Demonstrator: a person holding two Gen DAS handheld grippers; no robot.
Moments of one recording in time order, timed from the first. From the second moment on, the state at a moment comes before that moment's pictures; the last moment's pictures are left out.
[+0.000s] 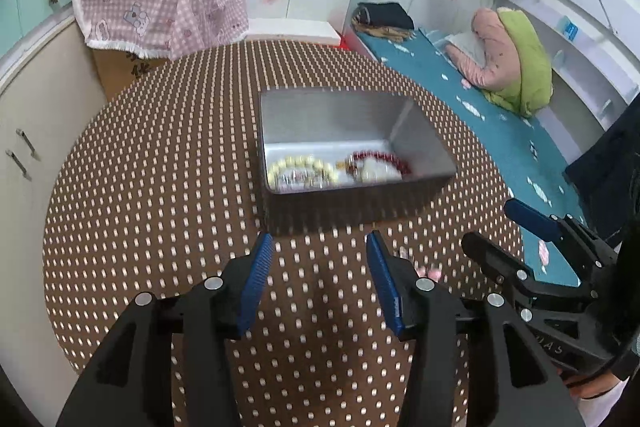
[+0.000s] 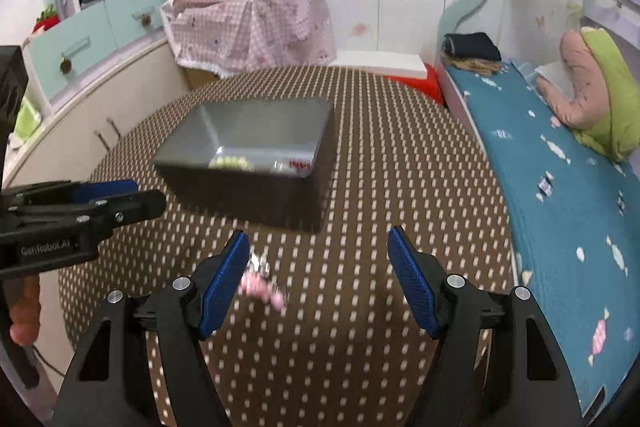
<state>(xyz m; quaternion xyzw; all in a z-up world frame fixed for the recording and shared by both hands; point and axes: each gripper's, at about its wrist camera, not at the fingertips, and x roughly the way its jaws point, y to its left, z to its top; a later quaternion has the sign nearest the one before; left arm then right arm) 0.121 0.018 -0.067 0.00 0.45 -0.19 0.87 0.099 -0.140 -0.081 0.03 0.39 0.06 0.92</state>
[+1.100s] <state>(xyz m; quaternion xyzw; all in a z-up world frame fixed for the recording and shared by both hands) 0.123 -0.040 -0.099 0.02 0.49 -0.22 0.84 0.100 -0.158 -0.118 0.03 0.42 0.07 0.90</state>
